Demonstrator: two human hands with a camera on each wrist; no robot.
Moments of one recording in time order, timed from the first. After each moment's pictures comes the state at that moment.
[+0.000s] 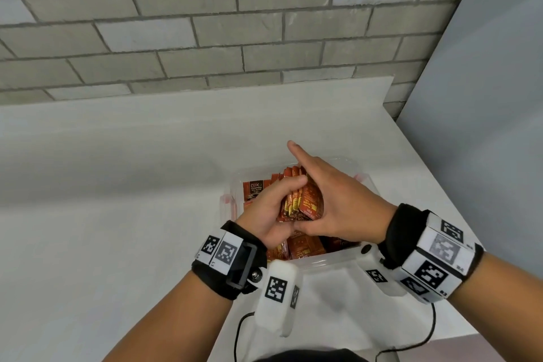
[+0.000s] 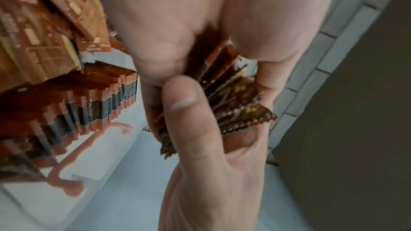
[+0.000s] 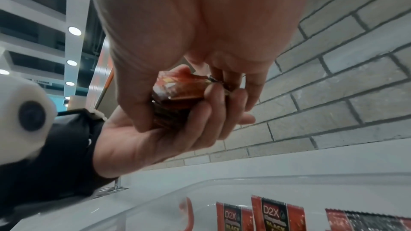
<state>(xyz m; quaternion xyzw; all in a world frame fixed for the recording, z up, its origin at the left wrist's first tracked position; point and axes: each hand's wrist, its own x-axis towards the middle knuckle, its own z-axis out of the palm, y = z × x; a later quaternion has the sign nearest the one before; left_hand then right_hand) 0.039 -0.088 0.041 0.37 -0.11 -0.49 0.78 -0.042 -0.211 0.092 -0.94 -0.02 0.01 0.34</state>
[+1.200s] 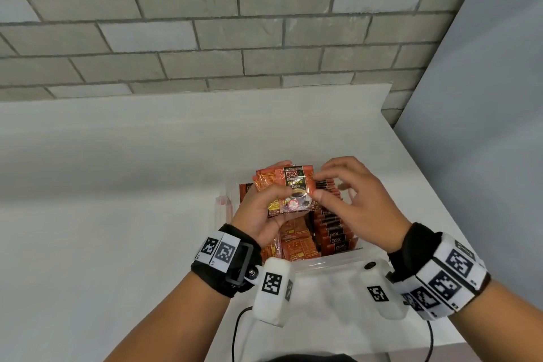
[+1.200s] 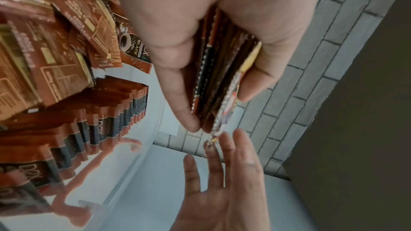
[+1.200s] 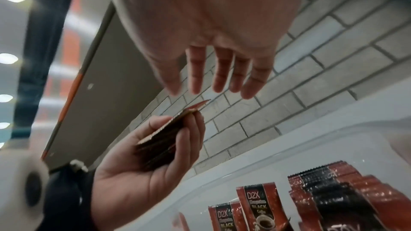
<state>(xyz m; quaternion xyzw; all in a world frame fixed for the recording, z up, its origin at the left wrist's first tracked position) 0.044 -0.087 0.026 0.42 -0.05 -0.40 0.81 -0.058 -0.240 0.064 -0.89 0.05 -0.17 0.42</state>
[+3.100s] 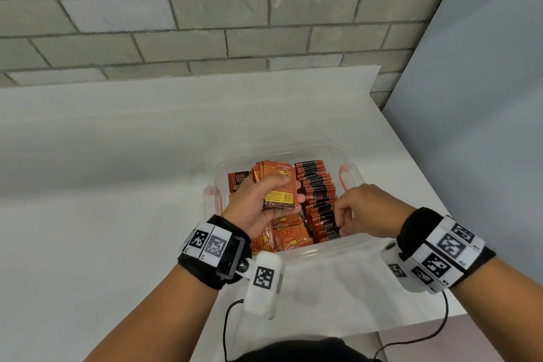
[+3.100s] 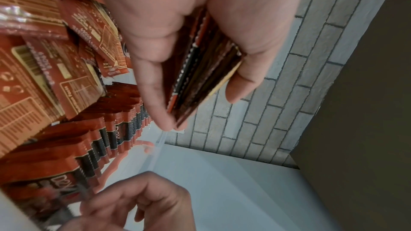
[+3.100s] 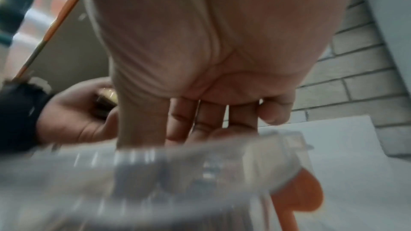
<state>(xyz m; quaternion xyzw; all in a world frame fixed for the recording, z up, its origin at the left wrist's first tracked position) 0.046 -0.089 0.023 0.49 -0.06 -0.44 0.75 -0.070 -0.273 0.045 -0.95 0.09 0.21 0.19</state>
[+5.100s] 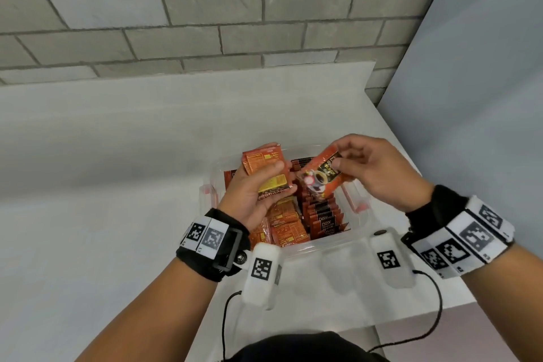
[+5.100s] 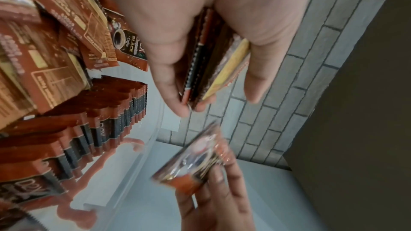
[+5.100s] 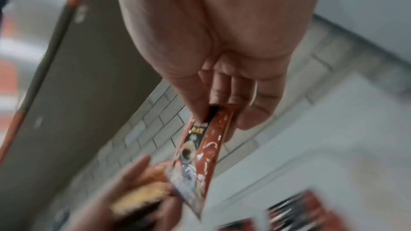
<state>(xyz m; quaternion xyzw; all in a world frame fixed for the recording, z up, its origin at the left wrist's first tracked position) 0.050 -0.092 0.026 0.45 -0.08 -0.40 0.79 -0.061 -0.270 0.083 -0.83 0.16 -0.07 0.53</state>
